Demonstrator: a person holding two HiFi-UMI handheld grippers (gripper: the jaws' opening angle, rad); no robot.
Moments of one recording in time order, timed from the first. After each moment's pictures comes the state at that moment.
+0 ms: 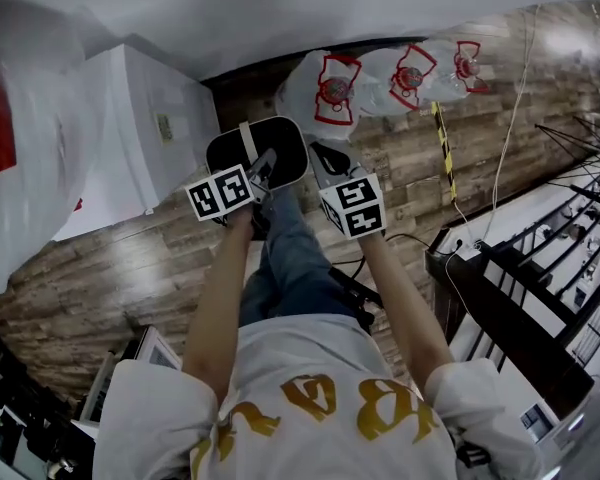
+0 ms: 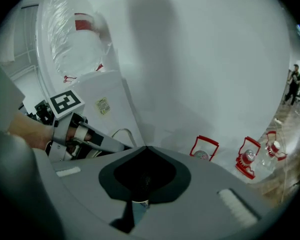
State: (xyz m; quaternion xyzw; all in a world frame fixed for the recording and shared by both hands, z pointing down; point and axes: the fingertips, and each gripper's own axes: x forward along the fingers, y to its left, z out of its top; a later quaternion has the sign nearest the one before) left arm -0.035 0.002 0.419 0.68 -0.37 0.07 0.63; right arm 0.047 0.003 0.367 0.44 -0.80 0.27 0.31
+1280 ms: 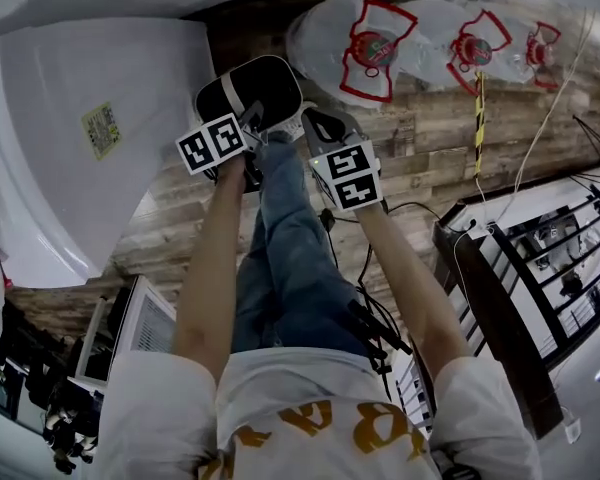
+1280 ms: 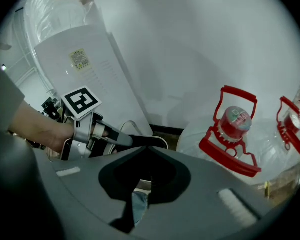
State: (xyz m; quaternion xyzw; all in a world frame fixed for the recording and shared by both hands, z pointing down) left arm -0.063 -0.014 0.630 0.60 -0.43 0.15 0.65; right arm 0.030 -0.003 0.552 0.37 -0.79 0.34 0.36
